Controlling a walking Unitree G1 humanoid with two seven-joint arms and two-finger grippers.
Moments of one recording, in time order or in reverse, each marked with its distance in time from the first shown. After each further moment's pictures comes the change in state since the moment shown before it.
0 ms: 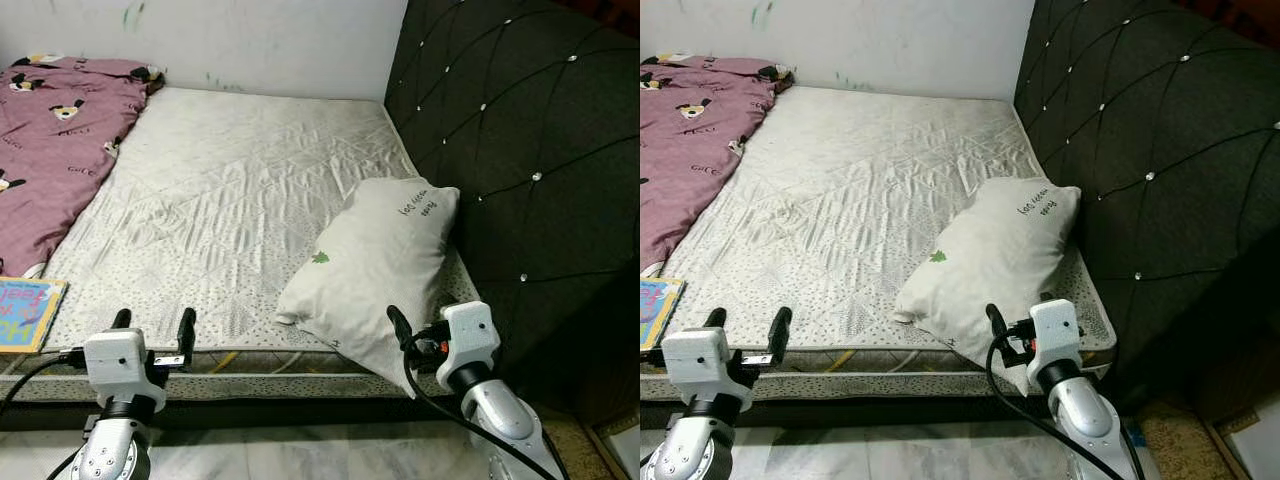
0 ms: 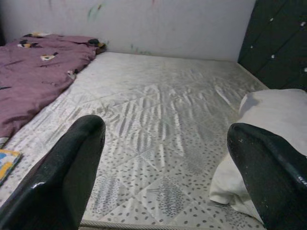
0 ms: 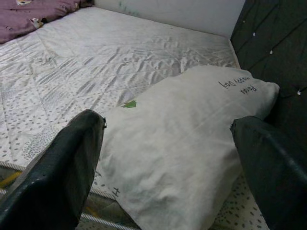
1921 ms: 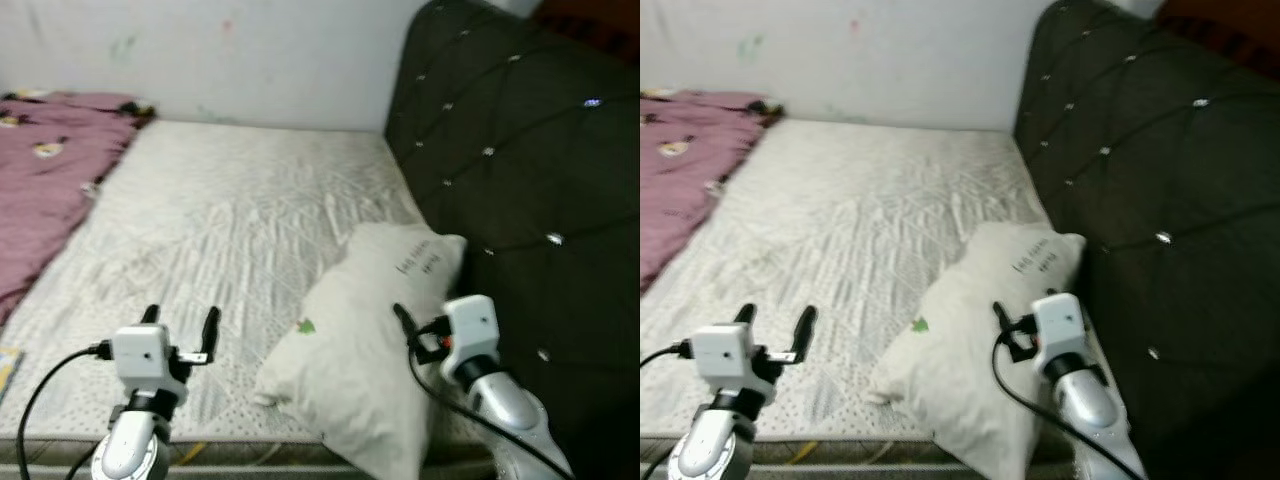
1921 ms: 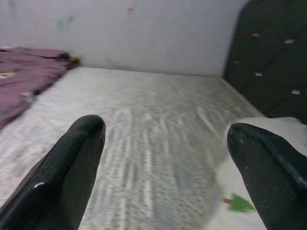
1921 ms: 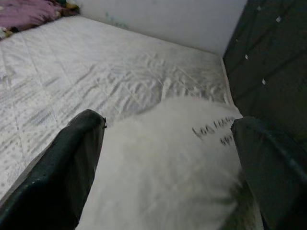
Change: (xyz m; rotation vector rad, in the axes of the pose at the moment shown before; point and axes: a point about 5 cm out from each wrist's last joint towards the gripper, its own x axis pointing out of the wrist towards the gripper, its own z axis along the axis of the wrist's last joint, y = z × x) left arm 0.008 -0.013 -0.001 -0.013 0.005 -0.054; right arm 0.008 -0.005 0.002 -0.026 0.007 0.002
